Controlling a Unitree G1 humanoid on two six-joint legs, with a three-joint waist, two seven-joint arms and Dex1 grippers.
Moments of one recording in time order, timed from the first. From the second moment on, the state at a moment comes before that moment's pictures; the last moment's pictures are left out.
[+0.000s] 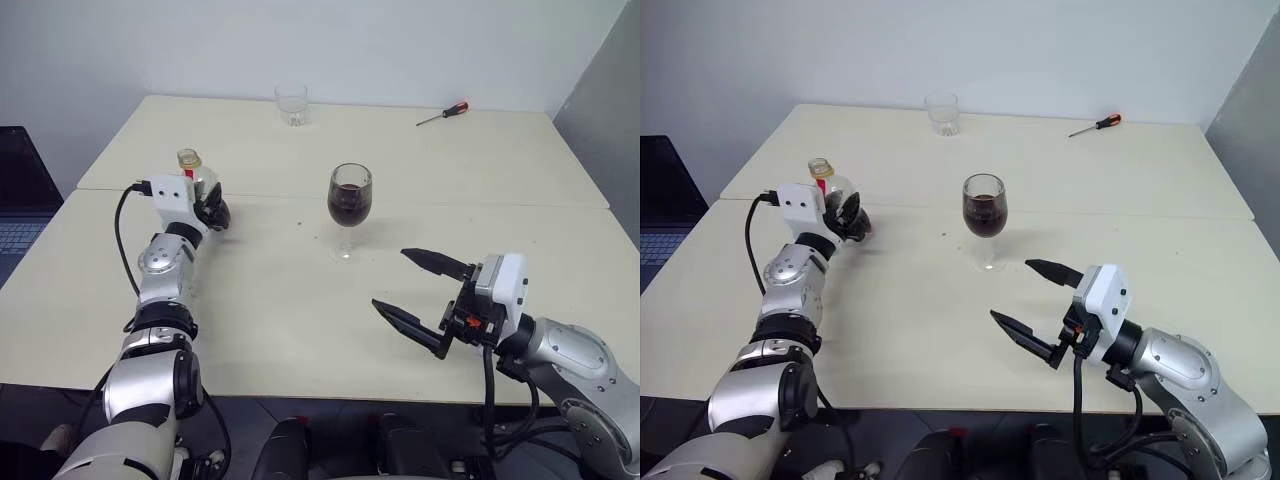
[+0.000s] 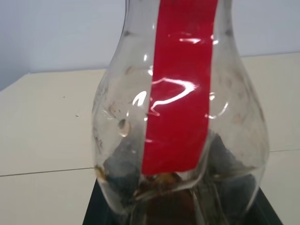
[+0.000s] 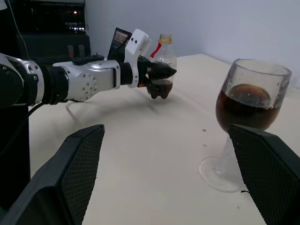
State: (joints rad) left arm -0.80 0.43 0.28 0.99 -0.14 -0.30 -0.39; right arm -0.02 -0.55 -0.02 -0.83 0.57 0.52 0.59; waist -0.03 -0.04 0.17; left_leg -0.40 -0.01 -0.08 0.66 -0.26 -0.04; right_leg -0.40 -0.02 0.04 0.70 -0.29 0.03
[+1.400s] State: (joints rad) left arm -0.22 0.38 0.29 0.04 -0.30 0.19 -0.31; right arm 0.26 -0.58 -0.17 -0.87 0.55 0.51 0.53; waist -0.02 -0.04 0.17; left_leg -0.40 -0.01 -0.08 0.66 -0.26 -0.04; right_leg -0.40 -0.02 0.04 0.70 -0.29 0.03
